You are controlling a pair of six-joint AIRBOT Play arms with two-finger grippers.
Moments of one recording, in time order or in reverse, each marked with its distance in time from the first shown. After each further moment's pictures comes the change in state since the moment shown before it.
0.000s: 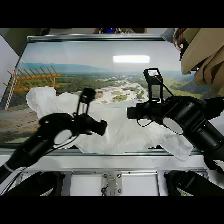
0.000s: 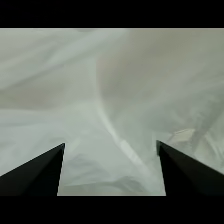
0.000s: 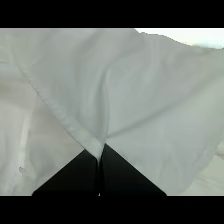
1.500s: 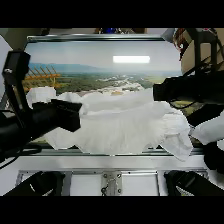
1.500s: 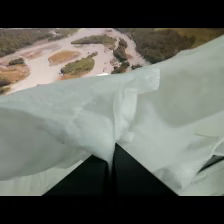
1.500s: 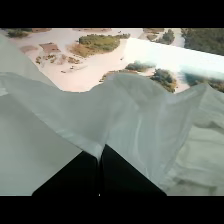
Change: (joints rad) left arm -0.075 0.261 0.360 0.196 -0.291 -0.214; right arm -0.104 -0.047 0.552 0.005 0.470 -0.227
